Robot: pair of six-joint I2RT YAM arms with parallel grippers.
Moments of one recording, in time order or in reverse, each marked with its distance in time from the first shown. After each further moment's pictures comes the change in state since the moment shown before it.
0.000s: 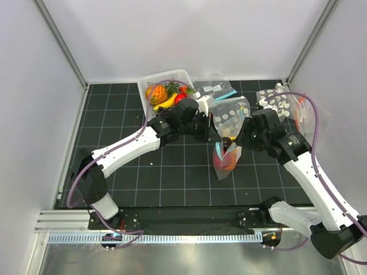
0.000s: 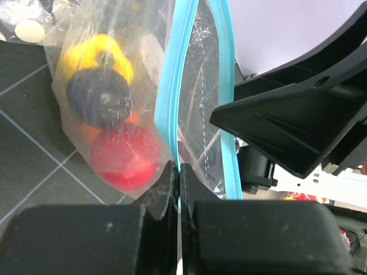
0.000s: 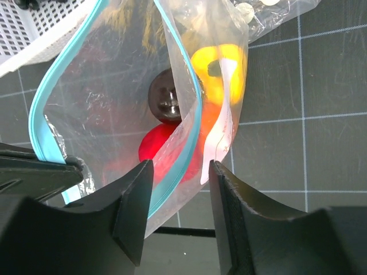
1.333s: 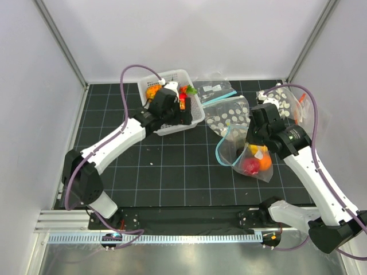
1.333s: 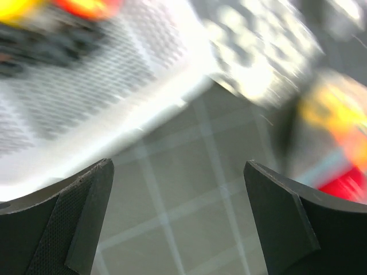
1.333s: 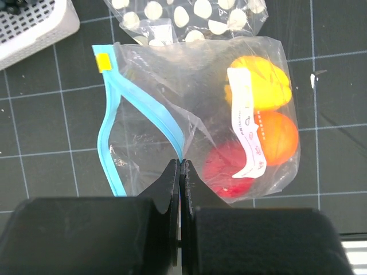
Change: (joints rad) left arm 0.172 -0.062 -0.055 -0.135 -0.428 0.195; right arm 0.000 0.056 0.097 -0.069 0.153 -0.137
